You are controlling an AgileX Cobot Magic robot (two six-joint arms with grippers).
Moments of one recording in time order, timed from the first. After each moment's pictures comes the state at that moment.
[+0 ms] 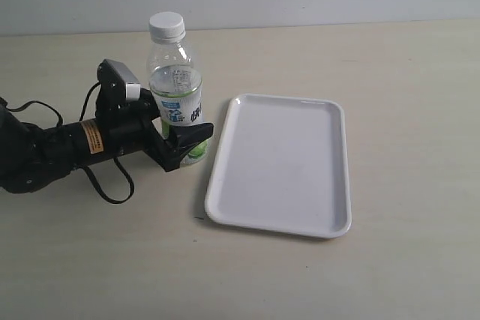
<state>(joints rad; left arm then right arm) -0.26 2.25 -0.84 0.81 -1.18 -0.24 -0.09 0.01 -0.01 -0.26 0.13 0.53</state>
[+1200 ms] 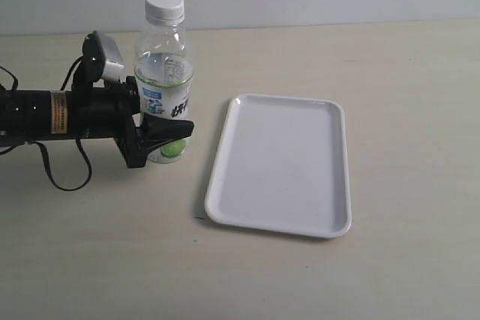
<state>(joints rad) -0.18 2.02 -0.84 1.25 -1.00 -0.50 -0.09 0.01 -0.01 -0.26 0.13 0.53</state>
